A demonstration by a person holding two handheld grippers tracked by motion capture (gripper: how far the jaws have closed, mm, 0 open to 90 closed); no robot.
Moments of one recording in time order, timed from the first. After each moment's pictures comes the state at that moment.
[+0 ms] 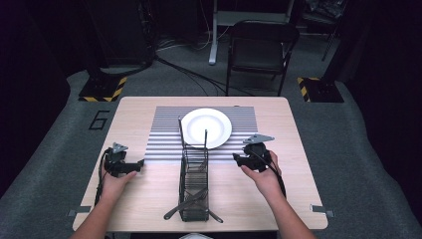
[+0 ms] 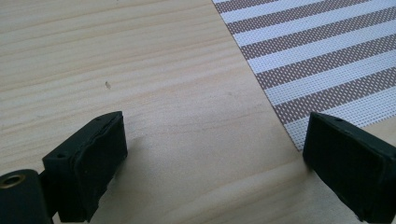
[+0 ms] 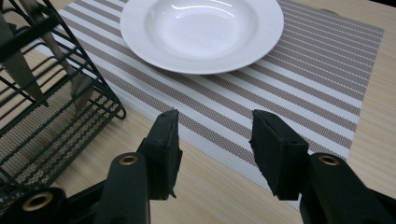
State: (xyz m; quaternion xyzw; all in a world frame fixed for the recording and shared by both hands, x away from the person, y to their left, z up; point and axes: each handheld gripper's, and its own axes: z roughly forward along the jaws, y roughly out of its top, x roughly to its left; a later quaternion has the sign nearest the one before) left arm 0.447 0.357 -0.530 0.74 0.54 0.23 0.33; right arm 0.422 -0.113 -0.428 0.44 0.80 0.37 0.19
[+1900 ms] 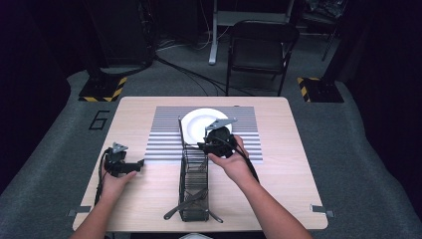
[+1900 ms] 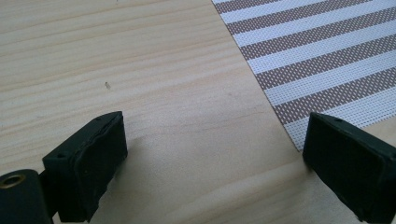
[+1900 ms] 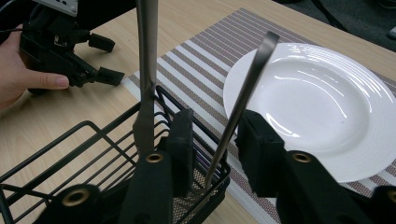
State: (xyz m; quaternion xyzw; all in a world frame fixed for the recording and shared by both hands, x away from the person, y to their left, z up) left arm 0.447 0.358 -0.530 0.74 0.54 0.23 0.33; right arm 0.440 -0.017 -0.382 0.34 0.84 0.41 0.14
